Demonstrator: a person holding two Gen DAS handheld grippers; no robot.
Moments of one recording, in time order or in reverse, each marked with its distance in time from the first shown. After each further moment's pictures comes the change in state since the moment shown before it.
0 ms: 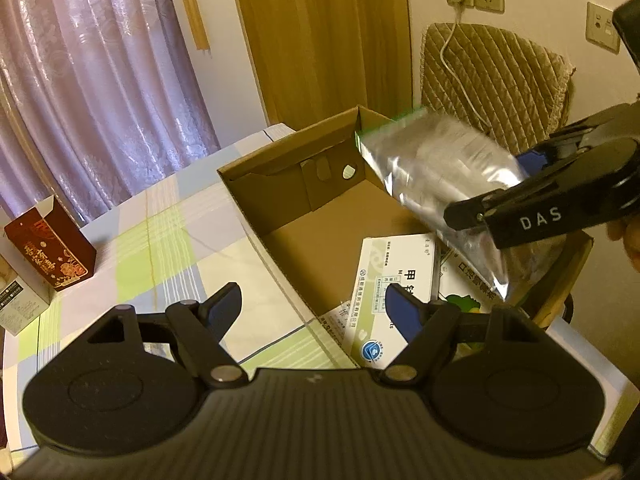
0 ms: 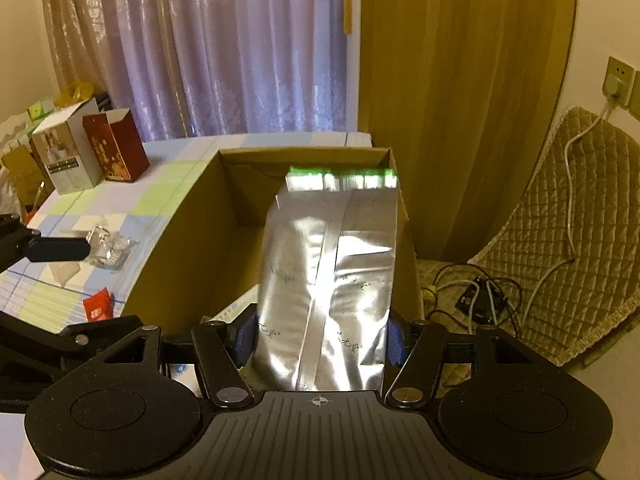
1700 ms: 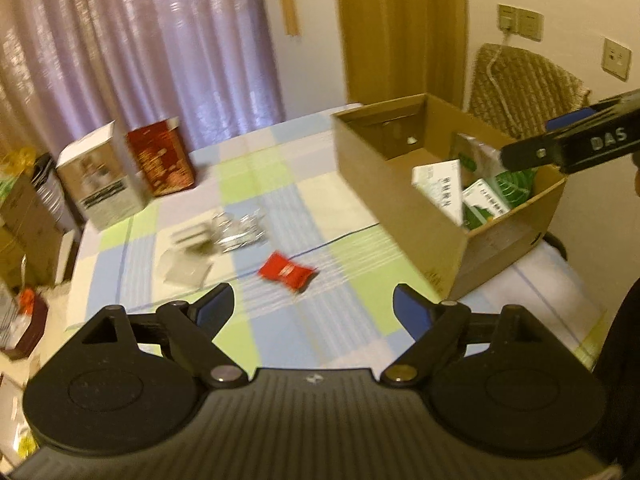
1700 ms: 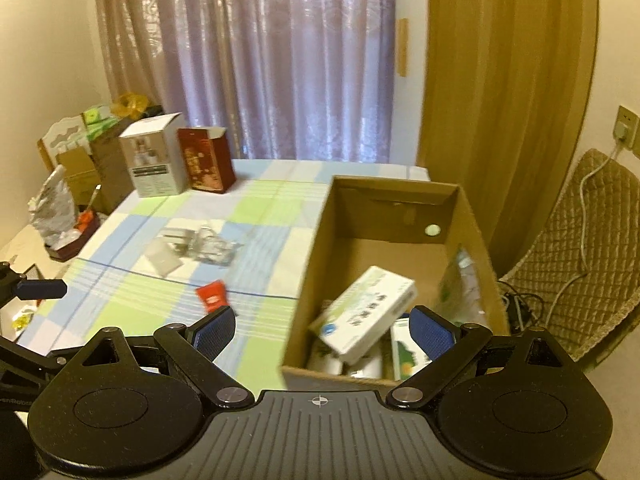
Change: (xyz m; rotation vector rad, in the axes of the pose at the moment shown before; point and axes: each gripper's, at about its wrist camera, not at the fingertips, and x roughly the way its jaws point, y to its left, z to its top) left arm -0.171 0.066 -0.125 -0.174 0.013 0.125; right arm -0.113 0.129 -0.033 -0.067 -0.057 0.086
